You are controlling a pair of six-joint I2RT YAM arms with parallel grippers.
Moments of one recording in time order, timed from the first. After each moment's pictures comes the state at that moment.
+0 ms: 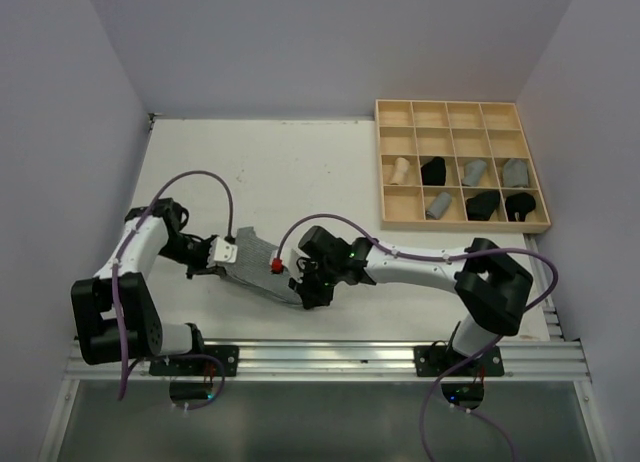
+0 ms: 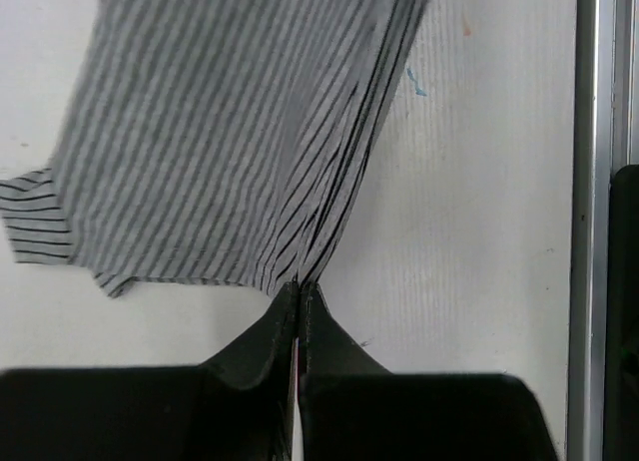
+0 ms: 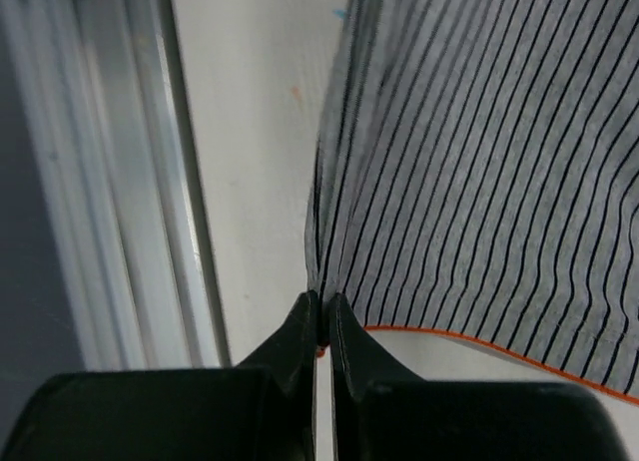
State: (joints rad) left arm 0.16 1.33 0.77 -1.15 0.71 1.82; right arm 1.06 1.66 1.02 -0.36 -0.36 -0.20
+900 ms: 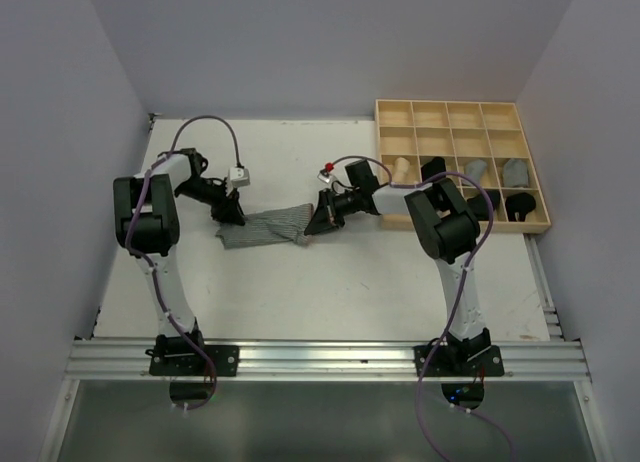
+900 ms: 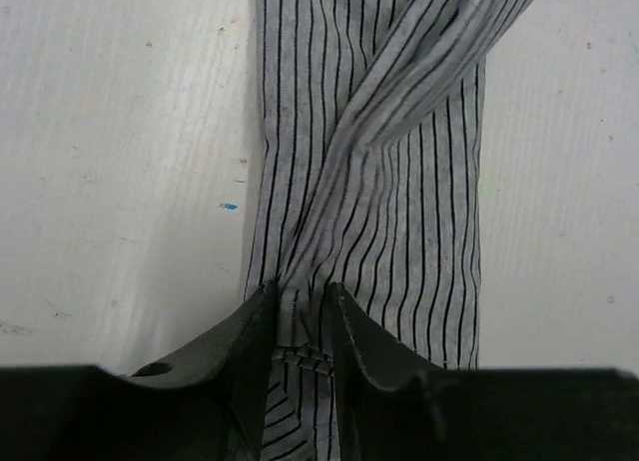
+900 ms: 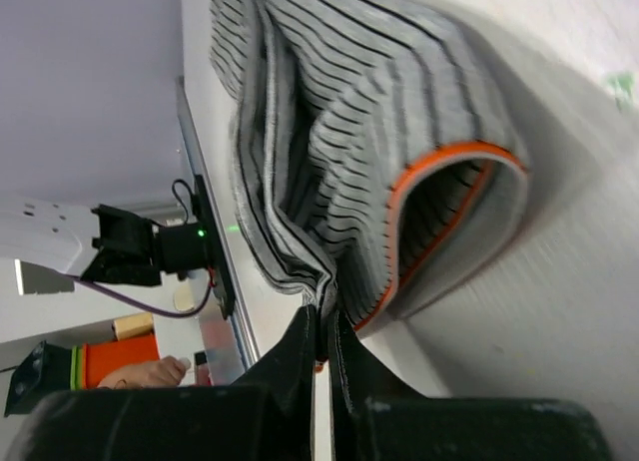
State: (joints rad) left arm 0.10 2.16 1.51 -1.06 0.88 1.40; right arm 0.48 2.24 1.35 0.00 -1.04 0.55
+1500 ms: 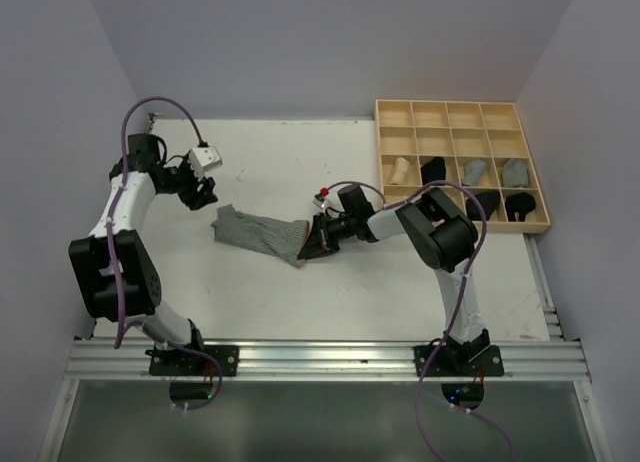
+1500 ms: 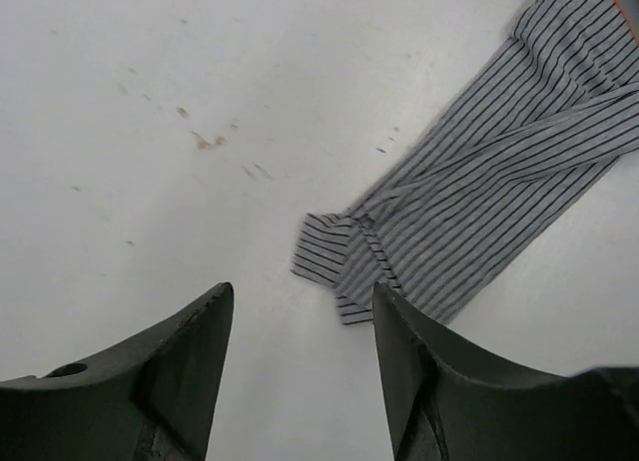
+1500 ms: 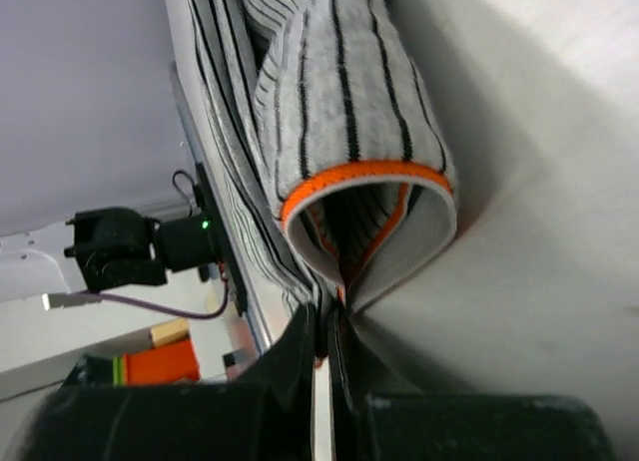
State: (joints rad) left arm 0.21 1.65 1.31 -0.72 0.77 1.08; right arm 0.56 2.19 1.15 0.21 -0.97 0.73
